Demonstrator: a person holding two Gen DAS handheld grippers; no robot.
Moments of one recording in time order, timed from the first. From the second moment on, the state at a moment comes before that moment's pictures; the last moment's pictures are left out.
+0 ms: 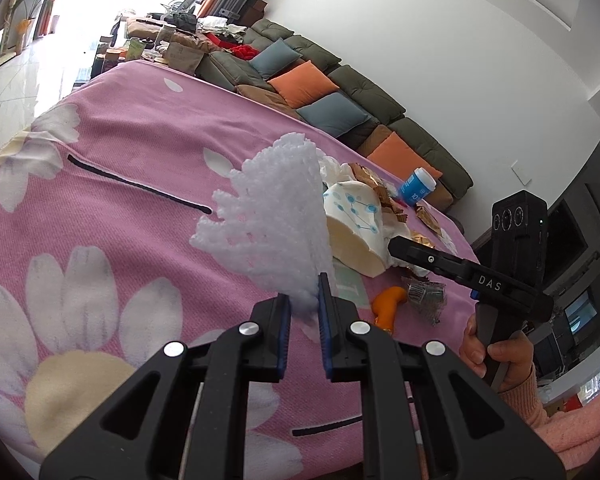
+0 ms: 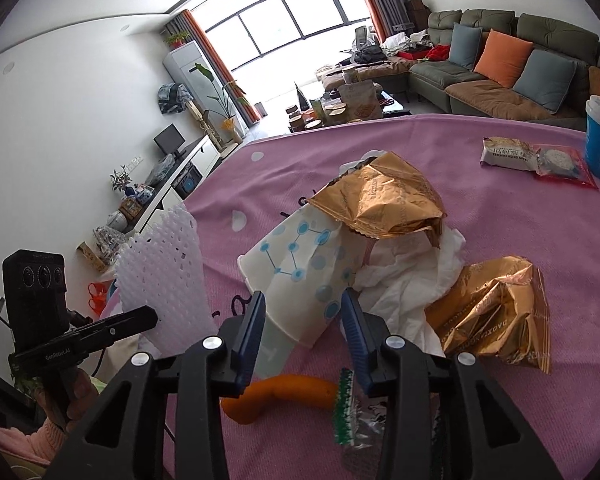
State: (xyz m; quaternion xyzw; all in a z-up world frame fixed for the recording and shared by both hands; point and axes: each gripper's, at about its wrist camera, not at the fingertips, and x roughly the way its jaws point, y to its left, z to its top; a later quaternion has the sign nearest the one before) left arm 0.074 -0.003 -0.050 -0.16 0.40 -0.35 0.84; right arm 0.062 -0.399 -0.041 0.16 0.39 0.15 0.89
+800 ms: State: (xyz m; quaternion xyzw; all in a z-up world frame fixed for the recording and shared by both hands) left arm 0.062 0.052 -0.043 -0.17 0.38 -0.29 0.86; right arm 0.097 -0.380 -0.054 0.22 0.41 0.18 0.87
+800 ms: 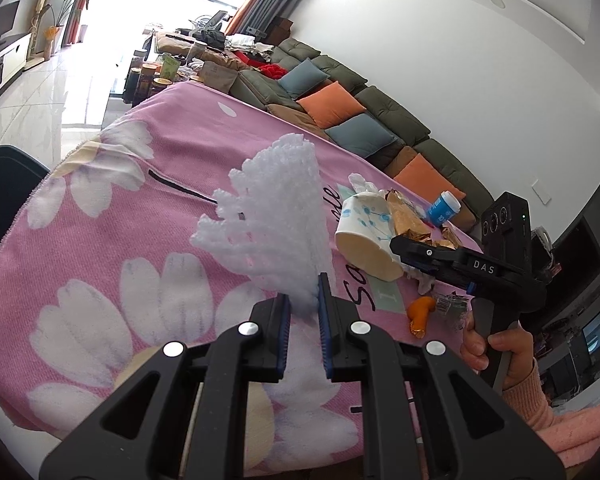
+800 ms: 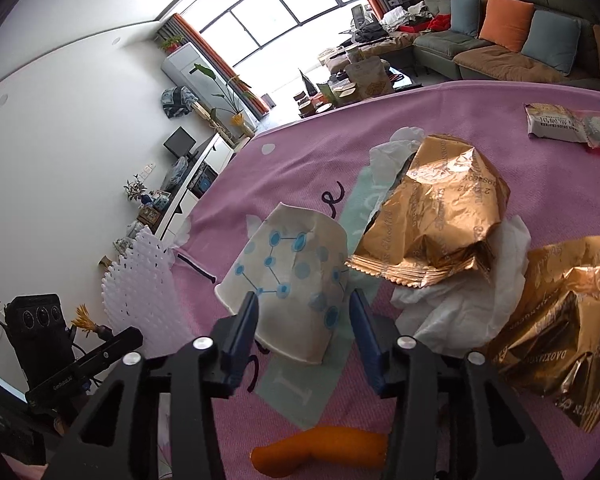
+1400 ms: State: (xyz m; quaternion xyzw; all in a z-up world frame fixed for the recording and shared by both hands) left arm 0.047 0.086 -0.031 -0.17 0.36 -0.26 0.88; right arm 0.095 -0.346 -0.039 0.20 0.39 0.23 0.87
